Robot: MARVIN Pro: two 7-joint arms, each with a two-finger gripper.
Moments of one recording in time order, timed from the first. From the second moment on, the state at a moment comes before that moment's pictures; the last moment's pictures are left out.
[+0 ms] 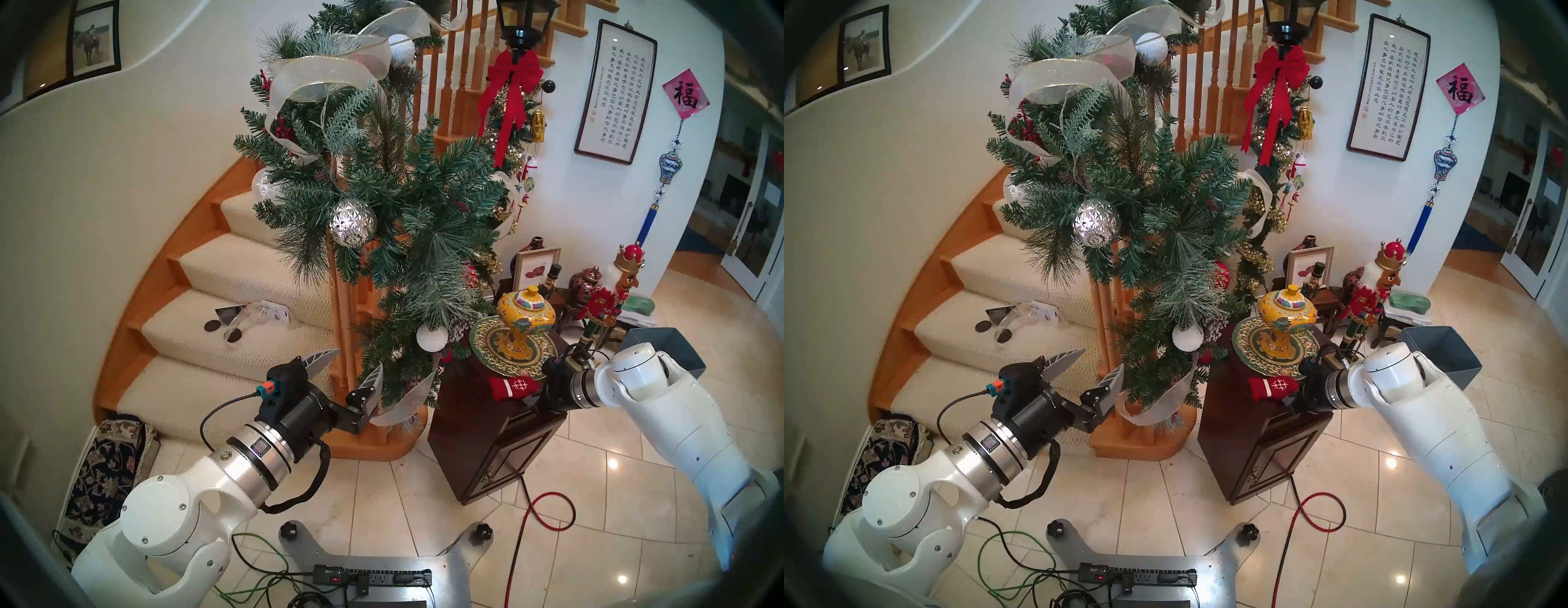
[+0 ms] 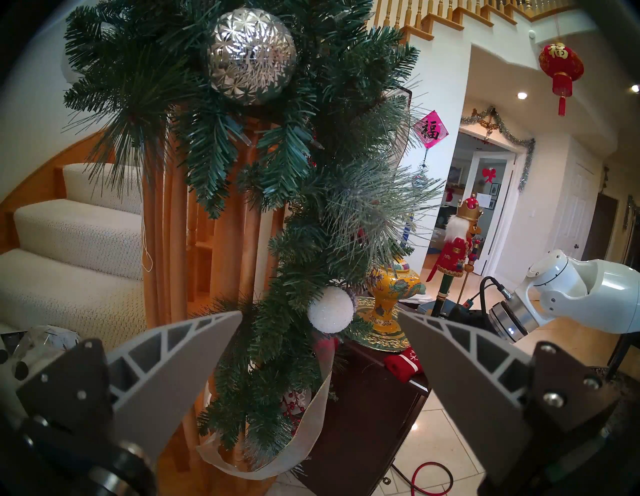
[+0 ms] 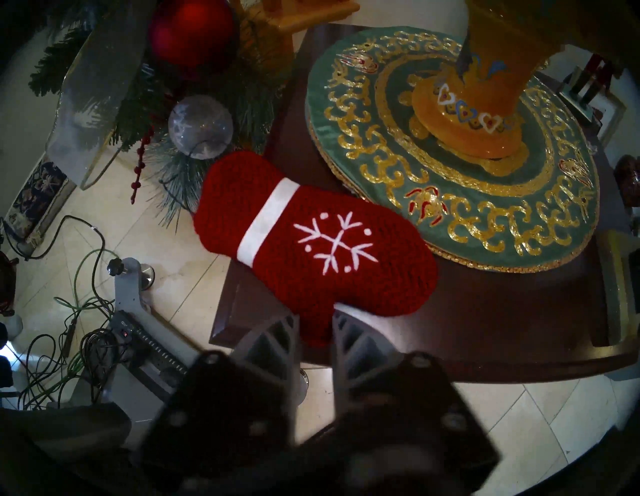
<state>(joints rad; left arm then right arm) 2.32 -1.01 -1.51 -2.41 -0.50 0.08 -0.09 -1.41 -0.73 1.28 -1.40 0.36 0.70 0.64</state>
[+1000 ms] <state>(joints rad) 2.32 -1.01 -1.51 -2.41 -0.50 0.08 -0.09 -1.59 -0.65 1.45 -1.57 0.48 0.70 0.61</state>
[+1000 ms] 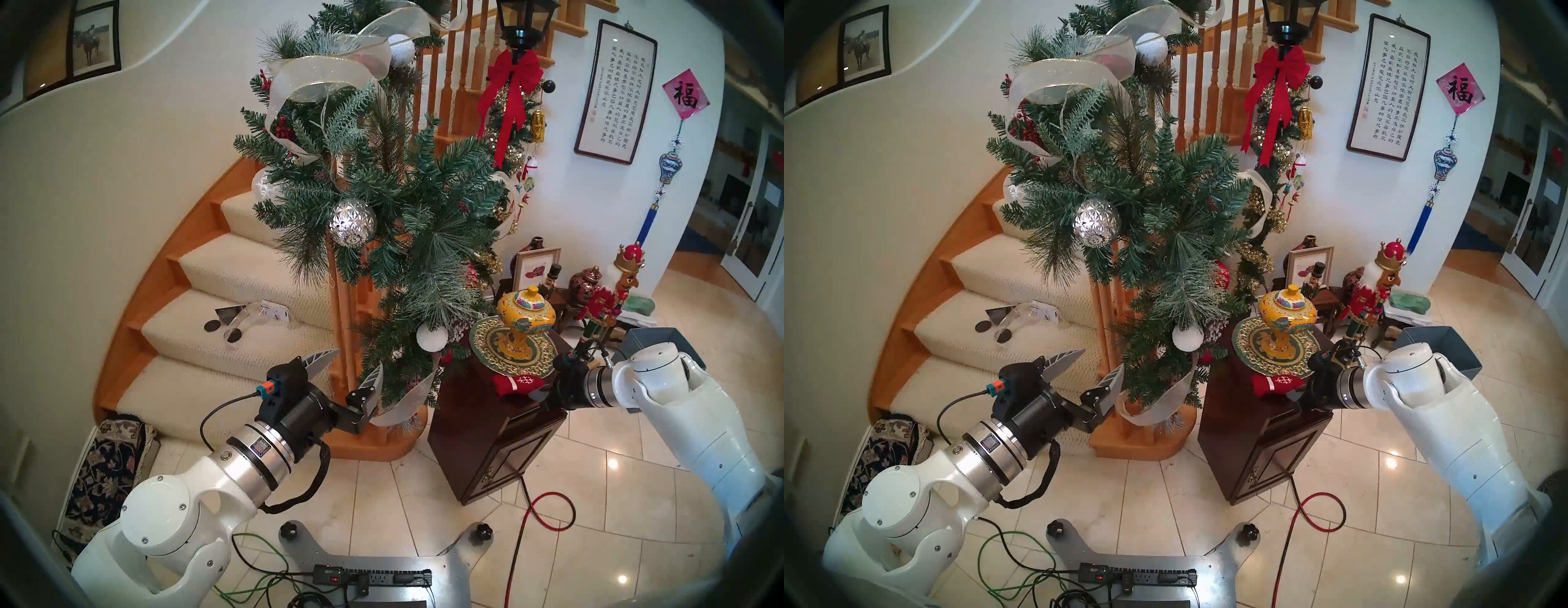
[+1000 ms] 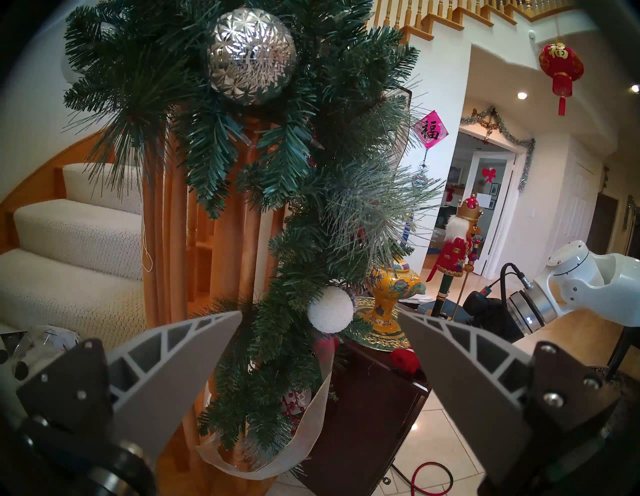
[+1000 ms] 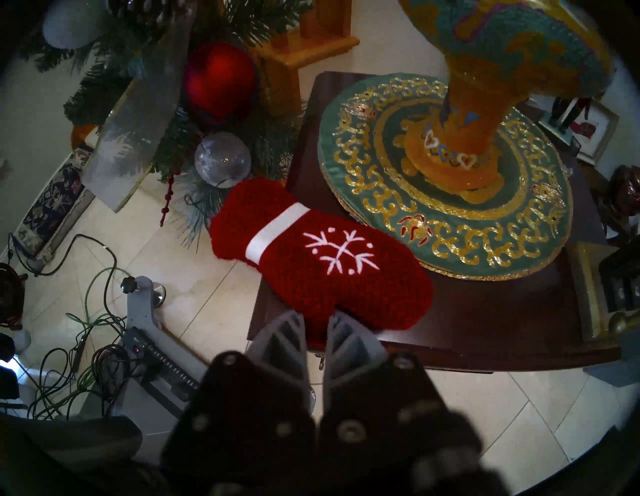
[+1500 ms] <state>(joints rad) 2.32 -1.01 -1.51 -2.41 -0.50 0.08 -0.09 -1.76 -0.60 1.61 -1.67 0.56 0.70 0.62</state>
